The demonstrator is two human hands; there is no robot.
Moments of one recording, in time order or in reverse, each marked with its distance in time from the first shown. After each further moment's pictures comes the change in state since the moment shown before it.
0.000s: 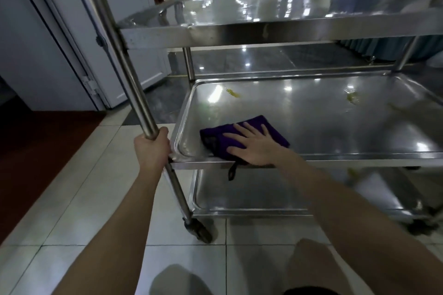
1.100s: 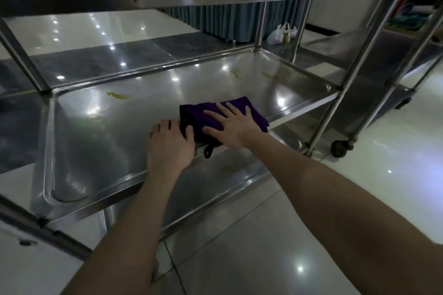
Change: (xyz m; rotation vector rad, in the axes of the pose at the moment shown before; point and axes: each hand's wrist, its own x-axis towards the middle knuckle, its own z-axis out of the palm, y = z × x) left_hand -0.092 -0.012 0.212 0.984 -0.719 0.754; right_hand -0.084 0.114 -0.001 -0.040 0.199 0.596
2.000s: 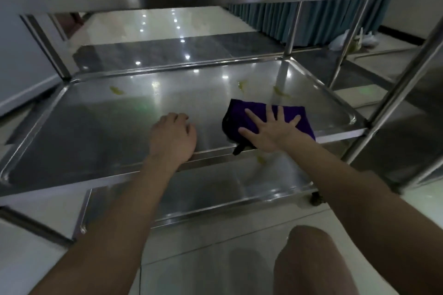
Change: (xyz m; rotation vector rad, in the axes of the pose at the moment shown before) left_hand 0.041 0.111 0.018 0.109 0.048 -0.189; right_hand 0.047 0.182 -0.027 -0.118 -0.142 -0.025
